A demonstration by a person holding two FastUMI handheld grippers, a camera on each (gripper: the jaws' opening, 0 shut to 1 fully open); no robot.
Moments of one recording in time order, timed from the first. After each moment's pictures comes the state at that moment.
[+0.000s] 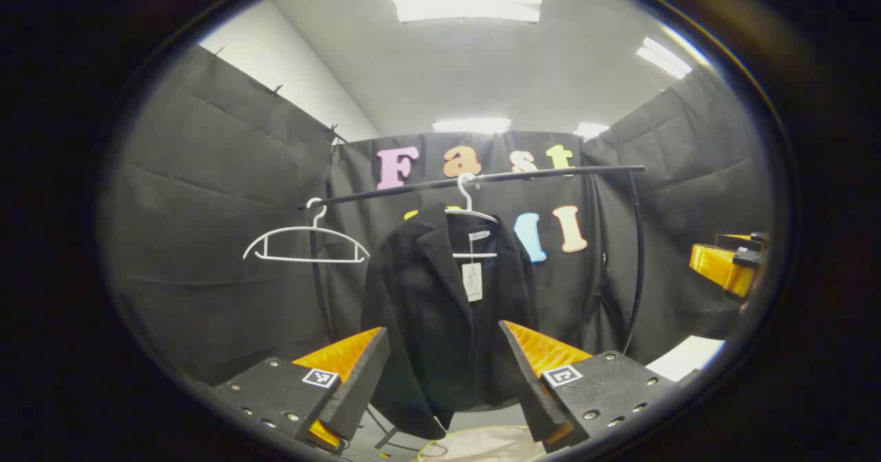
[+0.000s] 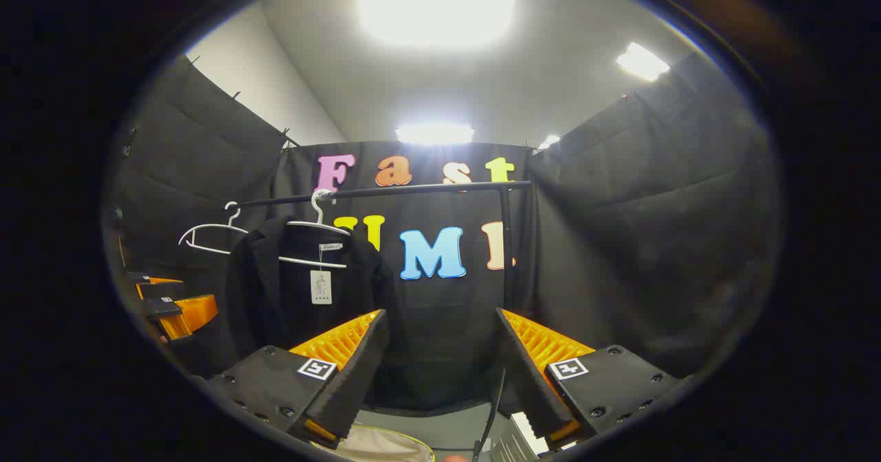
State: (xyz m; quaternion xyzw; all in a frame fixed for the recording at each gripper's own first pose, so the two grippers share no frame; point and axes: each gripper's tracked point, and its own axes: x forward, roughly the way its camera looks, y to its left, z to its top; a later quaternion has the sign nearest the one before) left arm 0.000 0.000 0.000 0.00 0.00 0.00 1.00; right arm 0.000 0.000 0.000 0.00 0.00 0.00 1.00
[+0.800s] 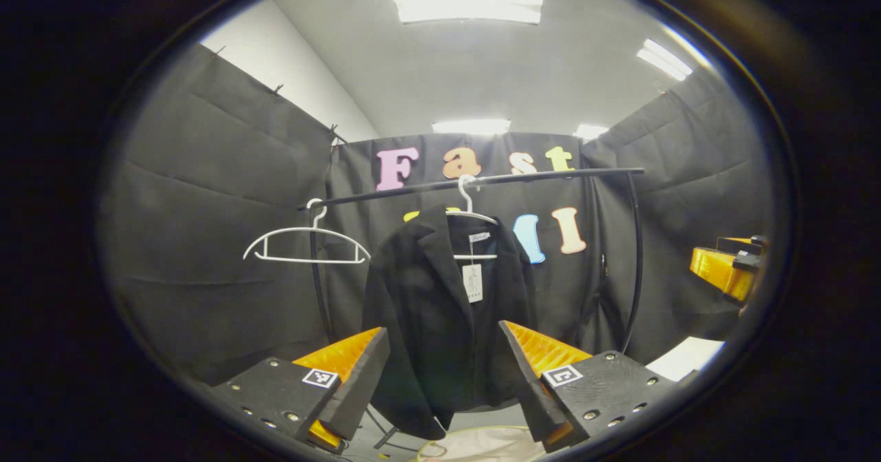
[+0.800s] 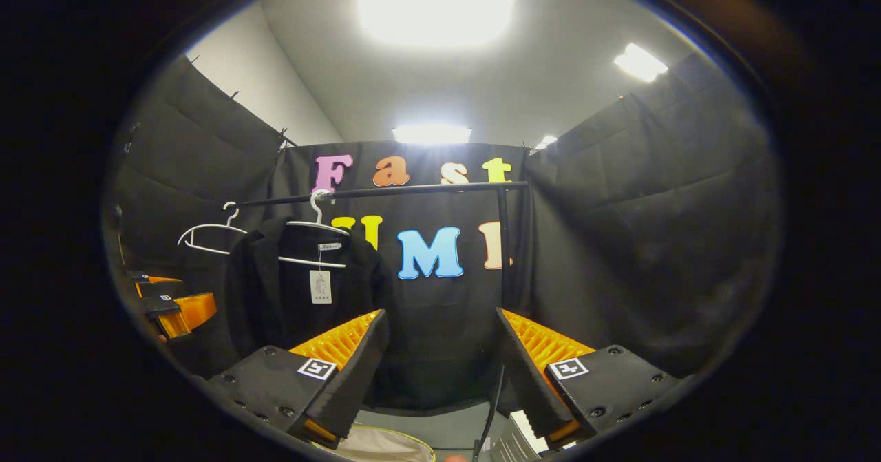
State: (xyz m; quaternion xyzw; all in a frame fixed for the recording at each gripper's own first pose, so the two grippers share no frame) left arm -0.002 0.006 0.003 0.00 0.00 0.00 1.00; right arm -0.001 0.004 -0.002 0.00 0.00 -0.01 1.00
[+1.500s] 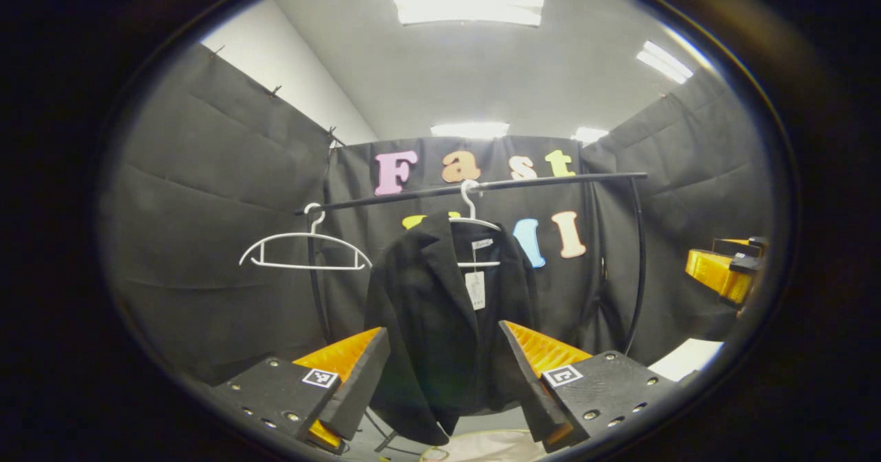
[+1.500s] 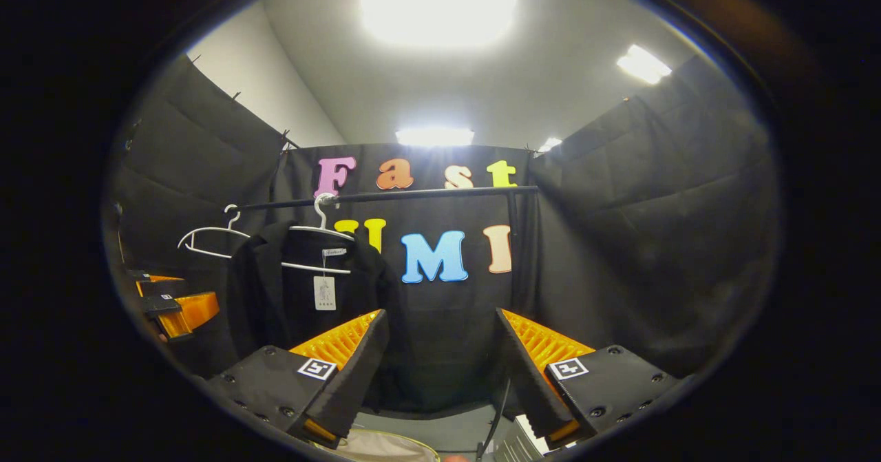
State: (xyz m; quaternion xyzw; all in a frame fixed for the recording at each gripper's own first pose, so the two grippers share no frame) left arm 0.021 0.017 0.016 0.00 -0.01 -0.01 1.00; right arm 0.007 0.020 0.011 0.00 -0.01 0.00 1.00
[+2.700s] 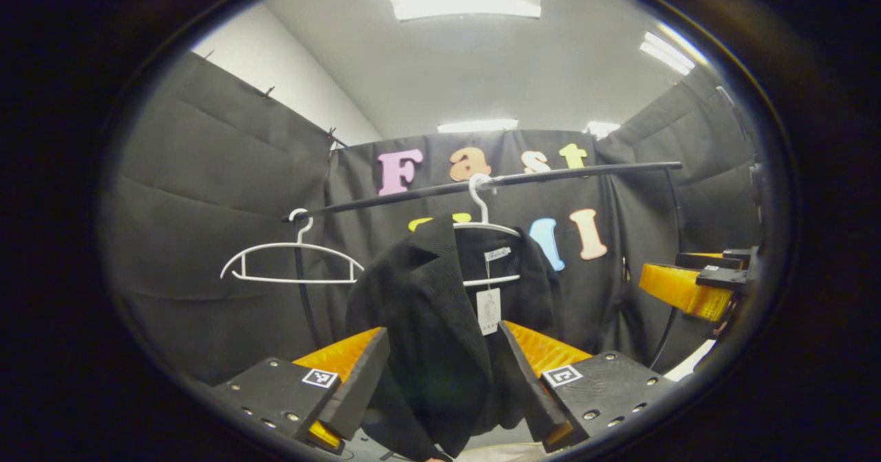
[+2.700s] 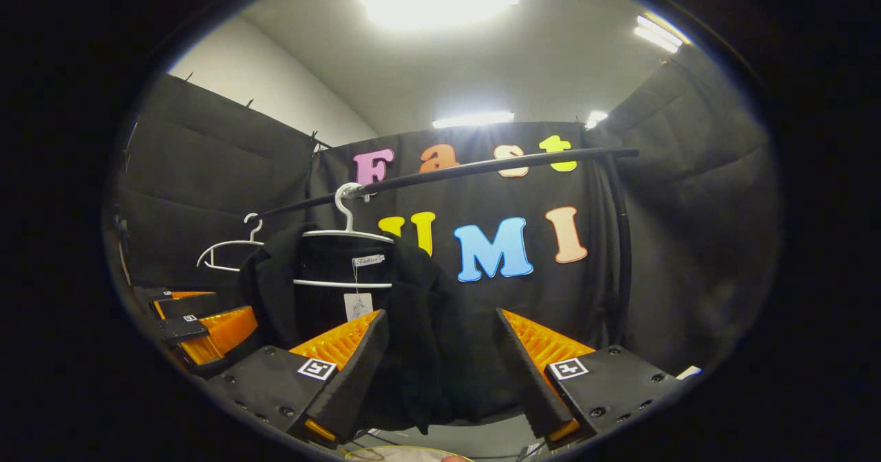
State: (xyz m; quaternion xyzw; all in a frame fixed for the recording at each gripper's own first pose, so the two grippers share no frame) left arm 0.150 0.002 0.017 0.01 -0.01 0.02 1.00; right arm 0.159 0.096 -0.009 0.05 0.02 0.12 0.99
